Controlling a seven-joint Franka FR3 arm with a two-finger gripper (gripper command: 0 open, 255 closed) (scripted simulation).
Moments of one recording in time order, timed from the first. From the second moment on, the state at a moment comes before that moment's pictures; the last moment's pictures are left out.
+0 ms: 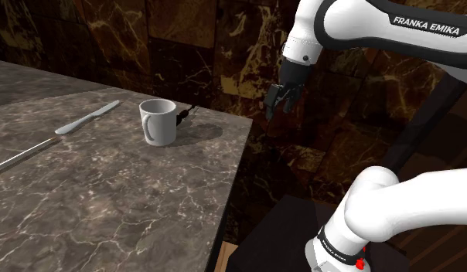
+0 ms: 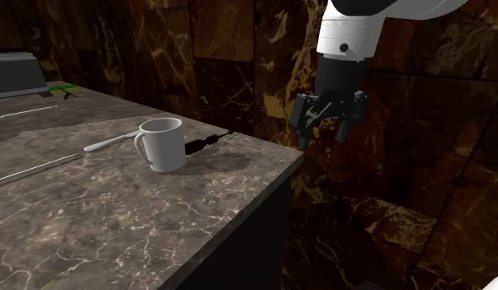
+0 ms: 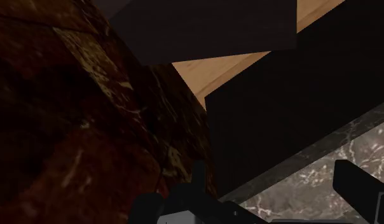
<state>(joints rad) 0.01 -0.77 0.05 -2.30 0.06 1.59 0.13</state>
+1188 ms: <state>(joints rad) -0.12 -0.18 0.39 -1.82 0.09 1.66 0.99</state>
